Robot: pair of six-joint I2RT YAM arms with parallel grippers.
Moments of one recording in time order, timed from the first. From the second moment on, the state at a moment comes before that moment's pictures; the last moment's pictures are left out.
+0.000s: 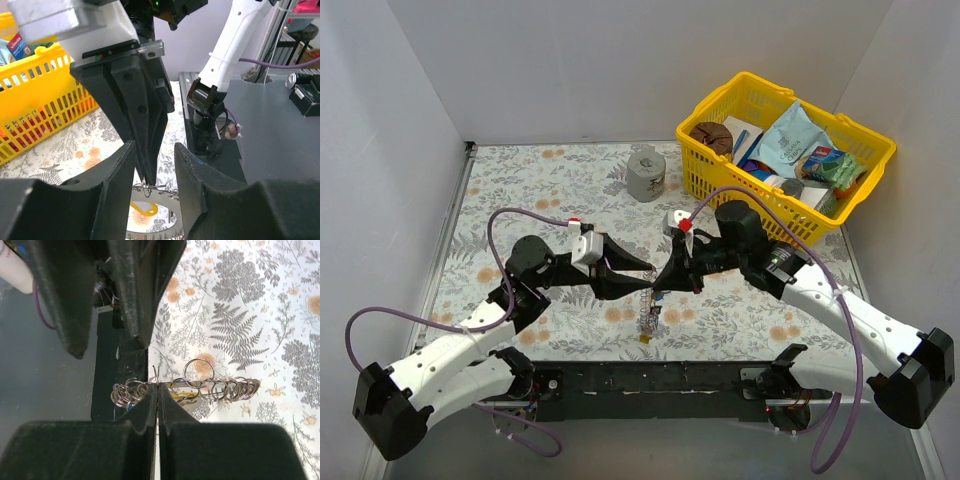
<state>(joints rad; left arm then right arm) -0.72 0.88 0.61 0.48 0.83 -0.16 0.77 1.08 0.93 -0.29 -0.87 -0.07</state>
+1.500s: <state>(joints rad) -0.76 1.11 0.75 0.11 0.87 0.10 0.77 1.10 1.02 -0.56 -0.74 -0.19</state>
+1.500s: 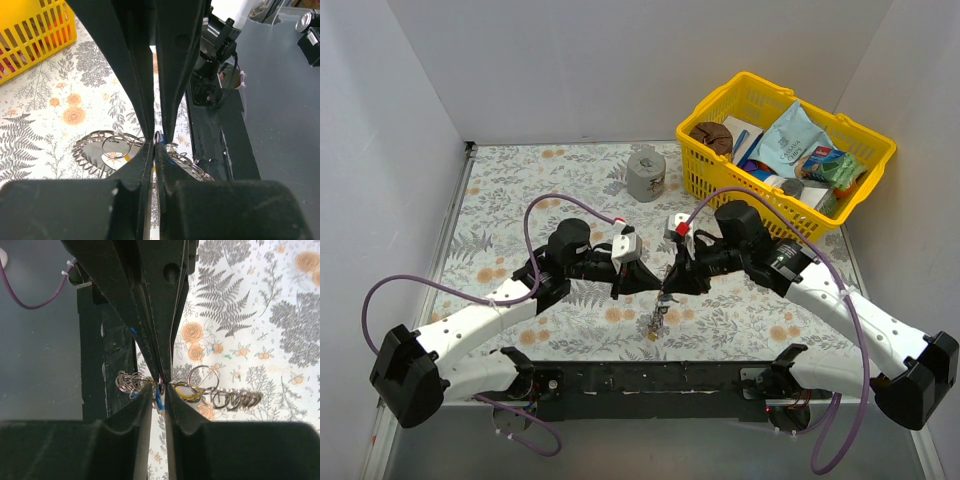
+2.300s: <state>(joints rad) -0.76 0.86 0.43 0.70 0.67 -0.24 0.76 0.91 0.87 -0.27 -0.77 -0.07</state>
